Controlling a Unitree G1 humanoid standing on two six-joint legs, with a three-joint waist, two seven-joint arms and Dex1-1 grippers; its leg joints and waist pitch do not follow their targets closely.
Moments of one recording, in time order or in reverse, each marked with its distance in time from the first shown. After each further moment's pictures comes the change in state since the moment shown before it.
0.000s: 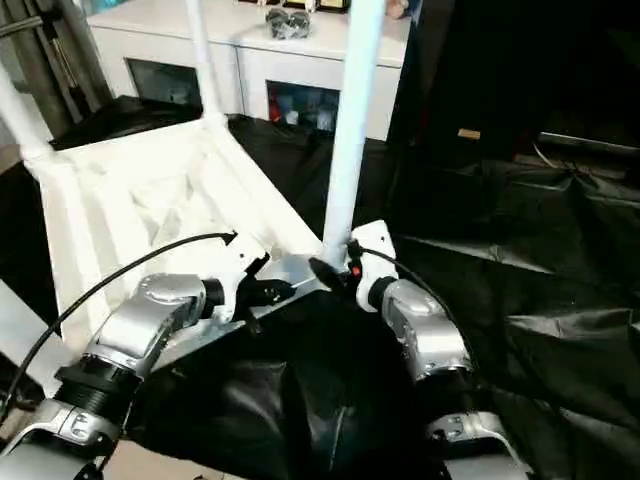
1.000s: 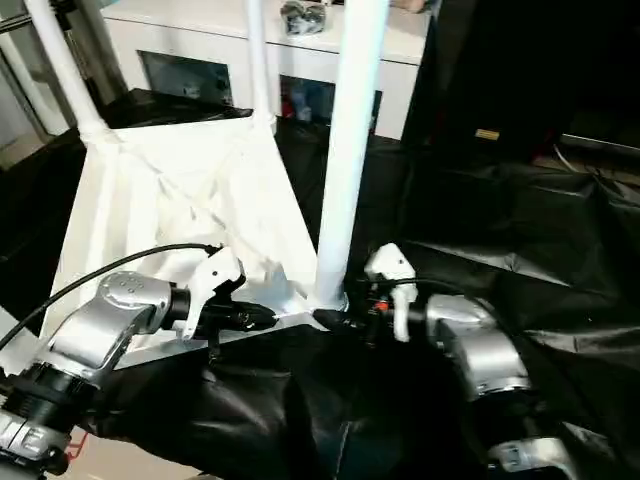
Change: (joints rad) left arm 0.056 0.164 -0.054 -0.124 -0.027 -0.005 -0.265; right arm 0.099 -0.186 0.076 -0.162 0.071 0.044 0.438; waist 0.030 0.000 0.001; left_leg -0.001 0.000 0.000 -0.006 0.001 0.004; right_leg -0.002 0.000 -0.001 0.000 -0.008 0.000
